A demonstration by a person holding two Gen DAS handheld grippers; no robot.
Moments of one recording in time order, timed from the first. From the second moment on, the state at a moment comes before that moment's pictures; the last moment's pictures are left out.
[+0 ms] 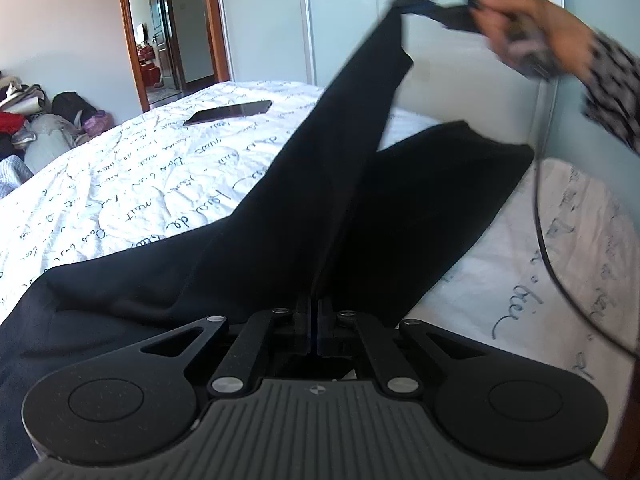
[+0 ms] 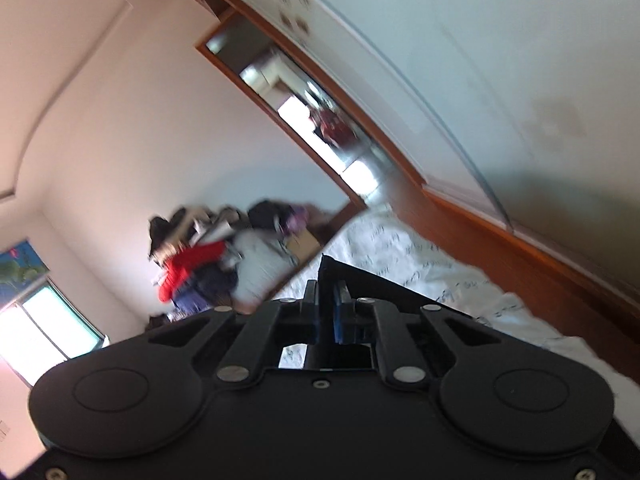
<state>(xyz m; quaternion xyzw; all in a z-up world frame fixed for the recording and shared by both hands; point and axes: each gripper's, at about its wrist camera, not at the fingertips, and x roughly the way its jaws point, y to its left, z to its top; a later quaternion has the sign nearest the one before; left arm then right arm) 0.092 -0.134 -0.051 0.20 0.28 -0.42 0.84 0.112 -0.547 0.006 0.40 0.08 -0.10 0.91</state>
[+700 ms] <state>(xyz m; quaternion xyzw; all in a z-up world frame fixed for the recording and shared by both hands) 0.095 -0.114 -0.032 0.17 0.28 -0.45 0.83 0.031 -0.551 0.011 0.39 0.07 -0.12 0.91</state>
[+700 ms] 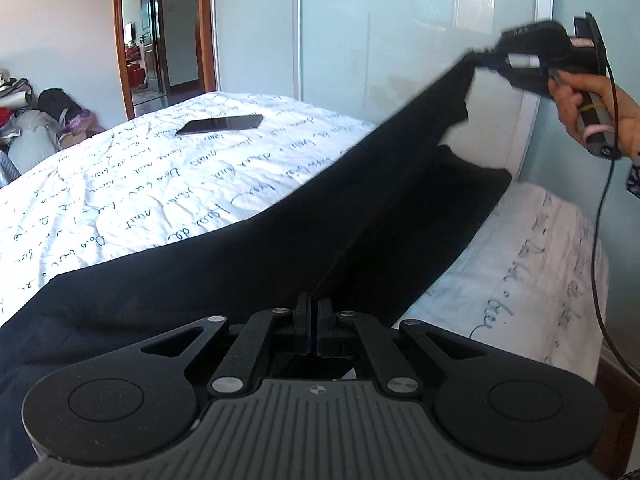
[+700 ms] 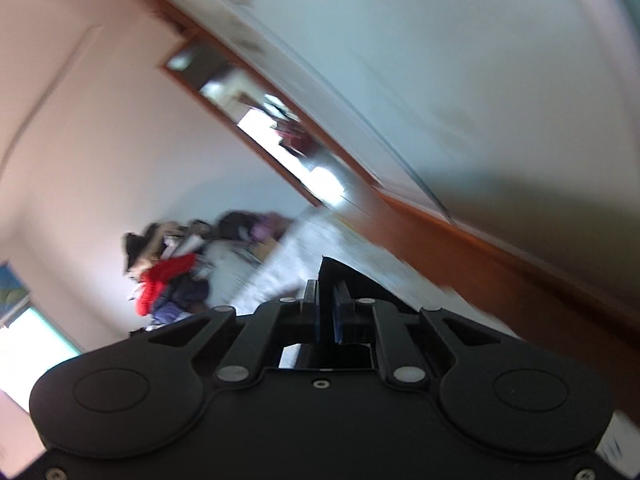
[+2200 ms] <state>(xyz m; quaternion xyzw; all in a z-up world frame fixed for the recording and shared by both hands) 0.141 -0.038 -0.029 0.14 0.36 -0.31 0.87 0.117 -0.365 -0.036 0.00 0.30 -0.03 0.95</state>
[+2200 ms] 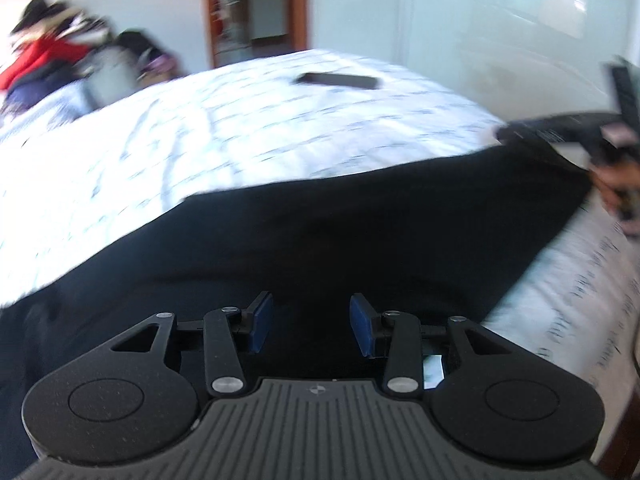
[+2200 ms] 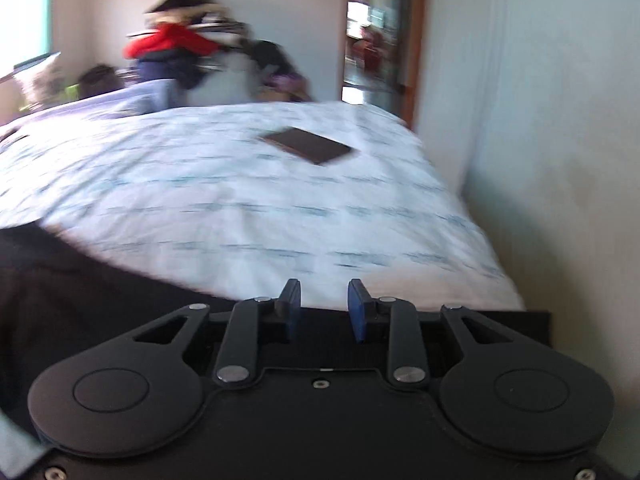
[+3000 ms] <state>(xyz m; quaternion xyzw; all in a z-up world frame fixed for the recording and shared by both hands) 0.148 0.098 -0.022 0.08 0.39 -0.07 0.91 0.112 -0.157 -0.065 -0.07 0.35 0.30 0.88</state>
